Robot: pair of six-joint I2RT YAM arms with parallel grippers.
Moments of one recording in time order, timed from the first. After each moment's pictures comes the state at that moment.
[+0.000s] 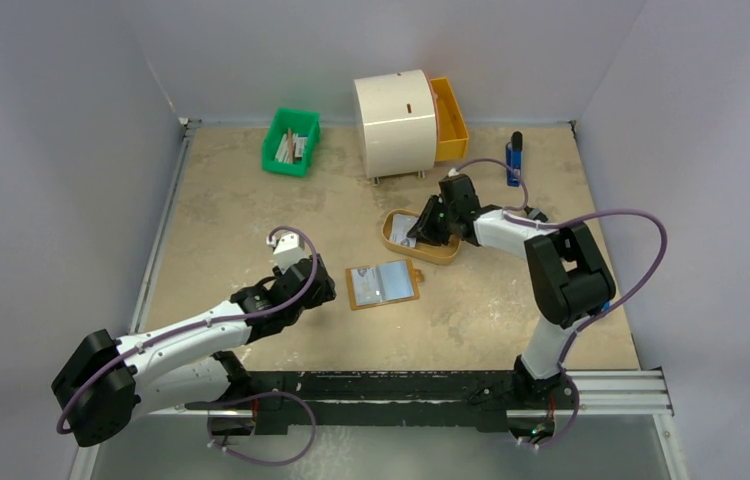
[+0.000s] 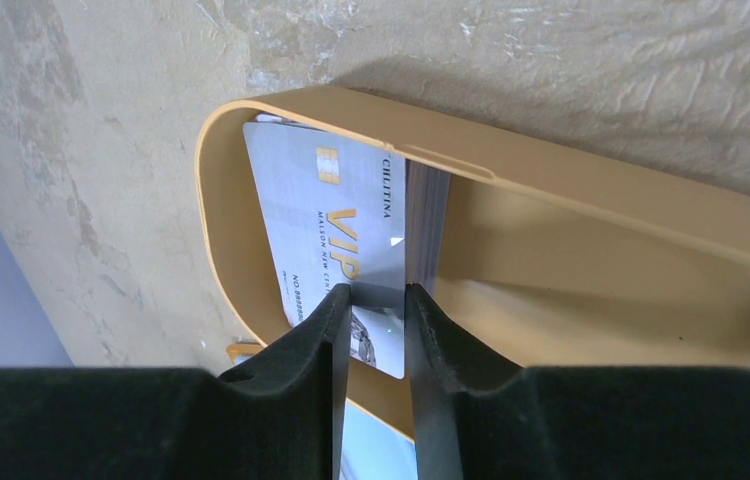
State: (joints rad) left arm -0.85 1.03 0.50 -0.27 -0.51 -0.97; right arm 0.40 1.79 1.03 -0.12 -0.18 0.82
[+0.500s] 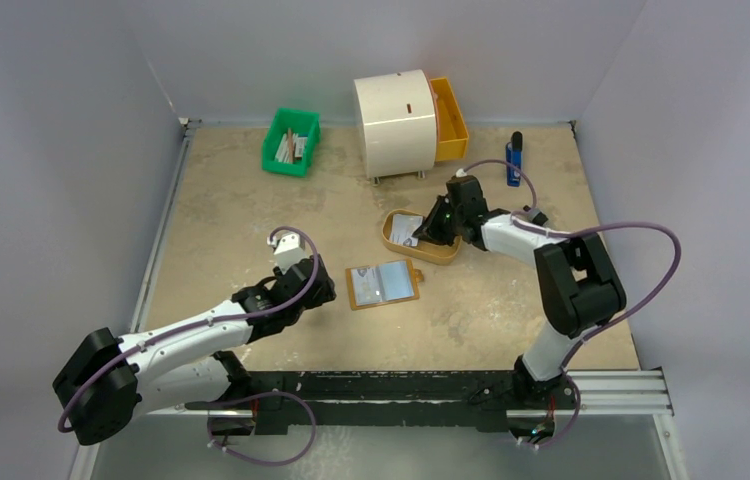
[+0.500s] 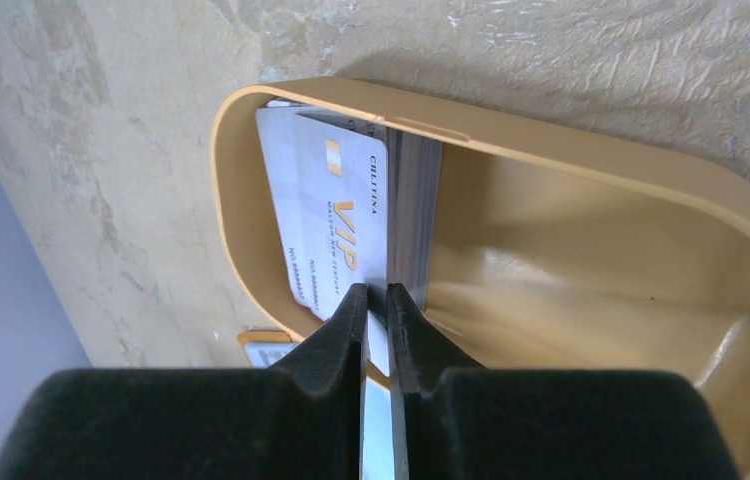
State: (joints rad) left arm -0.85 1.05 0.50 -0.27 -0.51 -0.97; right arm 0.38 1.72 0.97 -0.10 -0.18 0.83
